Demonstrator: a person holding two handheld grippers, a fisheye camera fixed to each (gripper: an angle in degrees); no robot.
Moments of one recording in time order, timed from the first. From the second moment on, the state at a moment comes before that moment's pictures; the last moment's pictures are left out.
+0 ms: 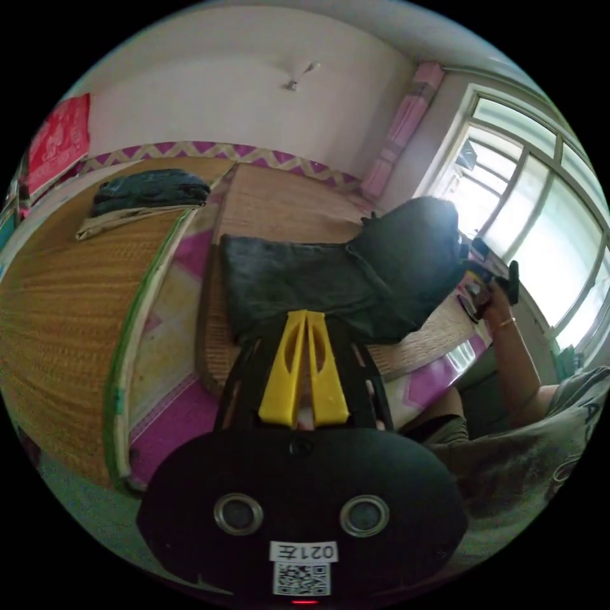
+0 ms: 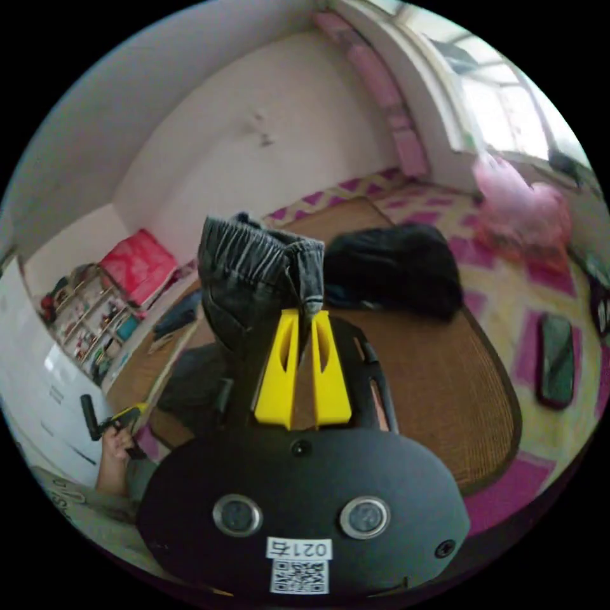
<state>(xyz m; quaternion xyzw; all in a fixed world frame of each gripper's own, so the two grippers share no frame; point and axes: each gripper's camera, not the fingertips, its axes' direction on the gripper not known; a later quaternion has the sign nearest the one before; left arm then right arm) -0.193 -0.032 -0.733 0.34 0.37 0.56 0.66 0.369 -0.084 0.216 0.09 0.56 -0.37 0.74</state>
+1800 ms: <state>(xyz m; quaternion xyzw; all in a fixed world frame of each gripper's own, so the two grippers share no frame) -0.348 -0.420 -0.808 0.35 0.31 0.35 0.81 0.459 -0.103 0.289 -0.11 0.68 -0.46 0.56</state>
